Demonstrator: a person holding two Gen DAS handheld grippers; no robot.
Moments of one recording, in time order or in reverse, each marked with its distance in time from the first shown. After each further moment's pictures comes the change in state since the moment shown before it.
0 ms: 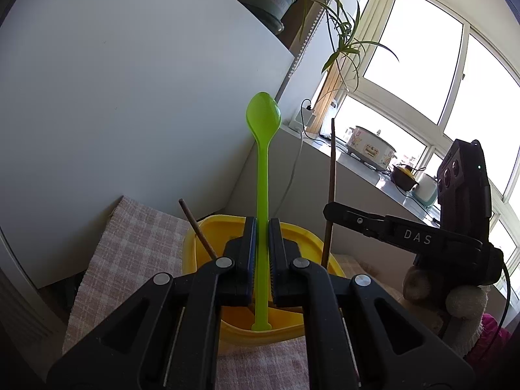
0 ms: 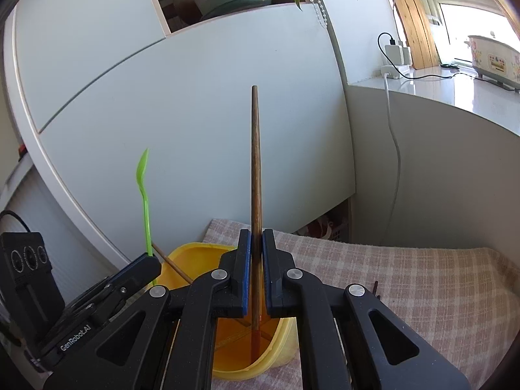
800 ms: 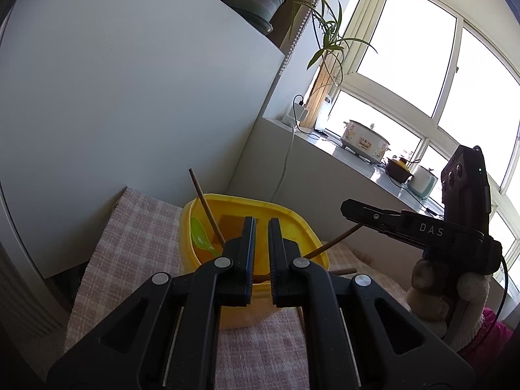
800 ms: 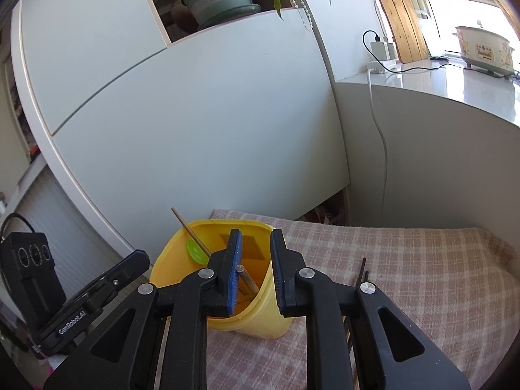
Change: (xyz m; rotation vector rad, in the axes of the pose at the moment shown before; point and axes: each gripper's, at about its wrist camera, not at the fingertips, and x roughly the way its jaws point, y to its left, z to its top) left arm -0.033 -0.017 -0.014 0.026 0.013 -0.004; right arm -0.042 -0.010 -0.017 0.036 -0.017 0.018
